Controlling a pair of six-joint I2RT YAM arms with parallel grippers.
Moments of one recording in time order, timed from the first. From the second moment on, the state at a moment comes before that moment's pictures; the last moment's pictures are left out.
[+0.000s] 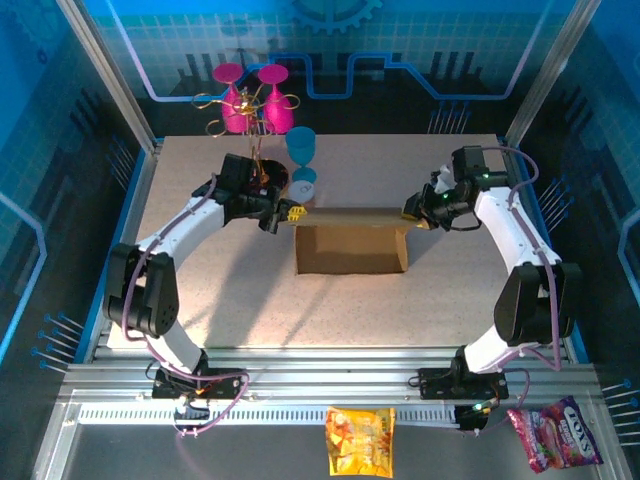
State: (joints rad) left arm -0.22 1.67 1.23 -0.46 0.90 -1.51; right arm 0.04 1.58 1.34 -0.94 -0.59 0.52
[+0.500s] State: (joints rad) left arm -0.22 1.76 1.26 -0.68 0.80 -1.24; right arm 0.11 1.58 1.26 -0.88 -0.51 0.45
